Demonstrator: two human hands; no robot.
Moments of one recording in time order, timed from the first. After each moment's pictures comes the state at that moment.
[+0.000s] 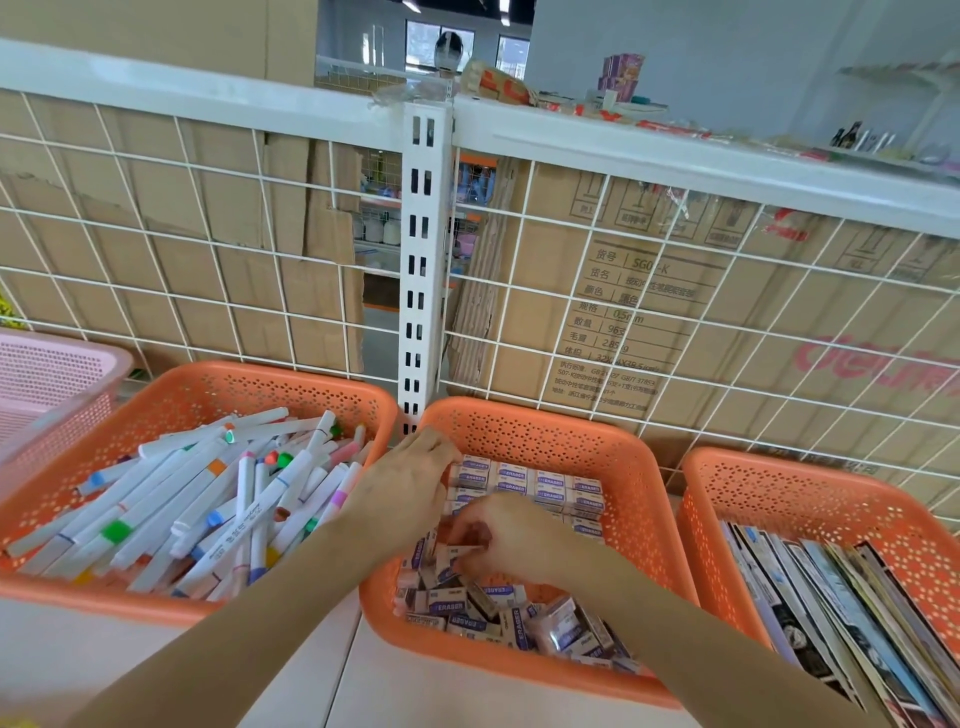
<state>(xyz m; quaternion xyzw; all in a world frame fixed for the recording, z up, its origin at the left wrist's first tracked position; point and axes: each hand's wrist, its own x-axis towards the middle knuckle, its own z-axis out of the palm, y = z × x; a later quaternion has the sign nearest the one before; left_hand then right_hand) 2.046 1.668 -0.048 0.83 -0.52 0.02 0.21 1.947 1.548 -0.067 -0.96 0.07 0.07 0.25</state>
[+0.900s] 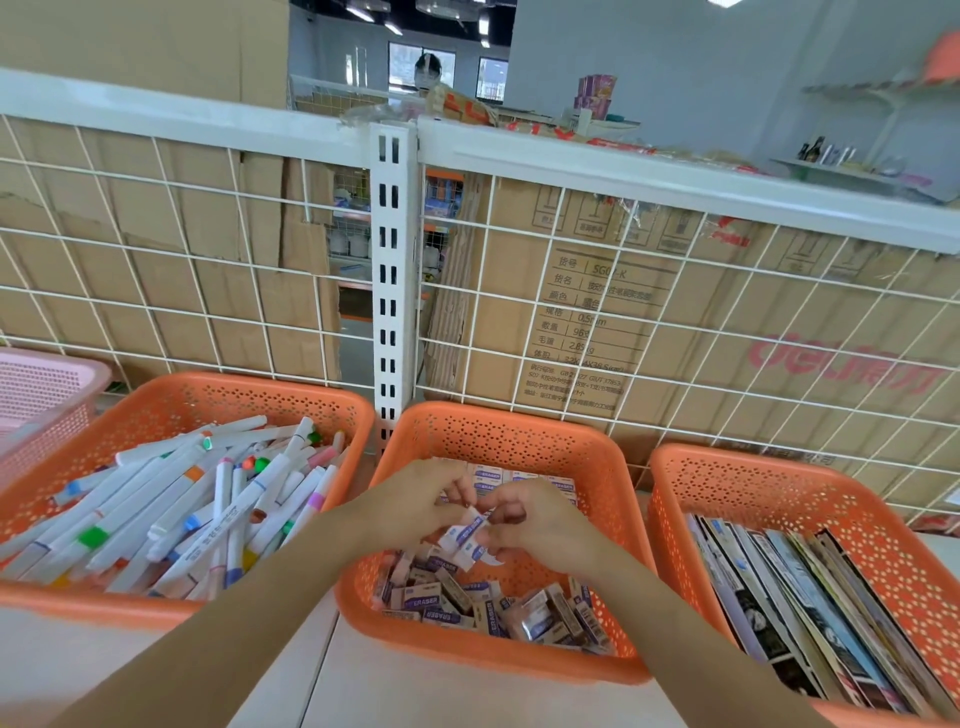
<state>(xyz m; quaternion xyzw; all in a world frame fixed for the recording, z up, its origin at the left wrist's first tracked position) 2.040 1.650 -0.051 0.74 -0.55 -0.24 0.31 1.907 1.528 -0.056 -0.82 0.21 0.00 0.53</state>
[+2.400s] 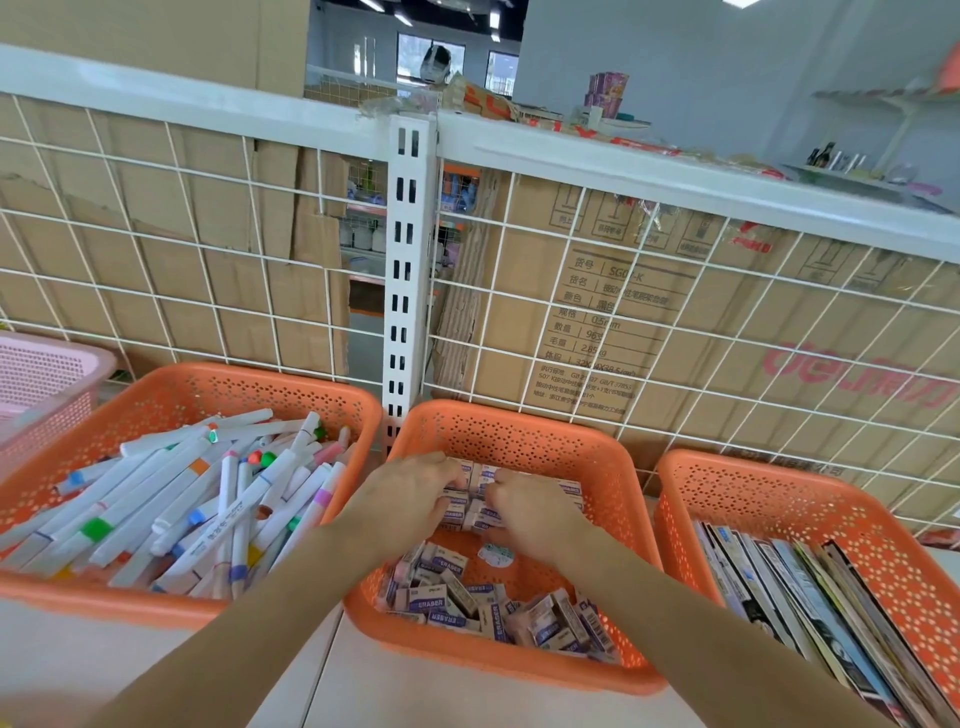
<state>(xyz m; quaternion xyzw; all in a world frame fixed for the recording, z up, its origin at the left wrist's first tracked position) 2.045 1.656 -0.065 0.80 -0.57 -0.01 0.19 1.943 1.515 -0.073 -0.99 0.10 0.06 -0.06</state>
